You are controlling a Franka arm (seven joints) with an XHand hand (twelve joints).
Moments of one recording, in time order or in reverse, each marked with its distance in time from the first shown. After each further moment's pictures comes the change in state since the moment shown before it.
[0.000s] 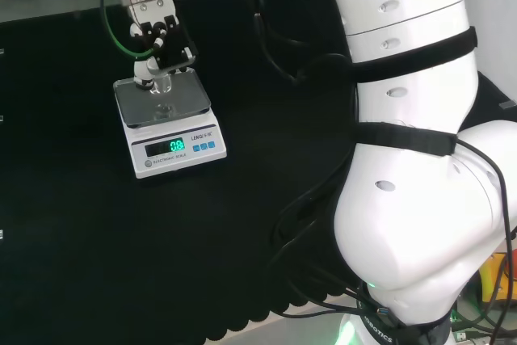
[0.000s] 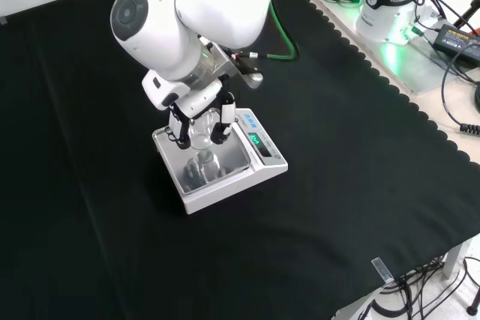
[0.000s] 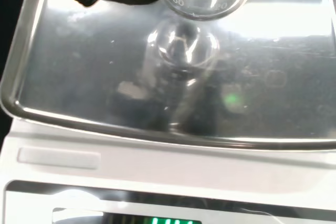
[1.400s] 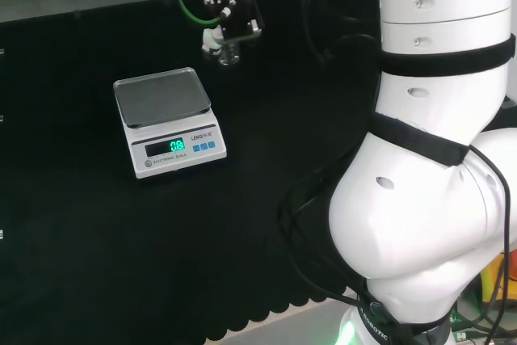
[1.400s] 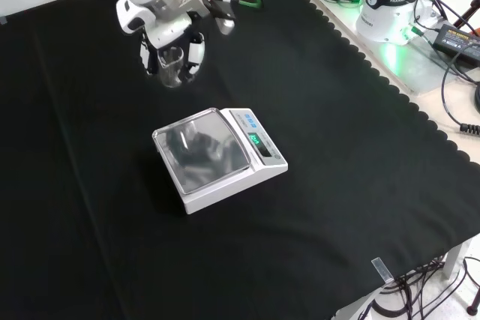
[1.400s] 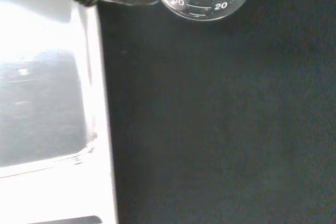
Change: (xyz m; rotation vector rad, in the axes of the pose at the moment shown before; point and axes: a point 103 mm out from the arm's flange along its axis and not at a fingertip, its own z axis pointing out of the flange) arm -0.132 -0.026 -0.018 -0.017 0.070 0.207
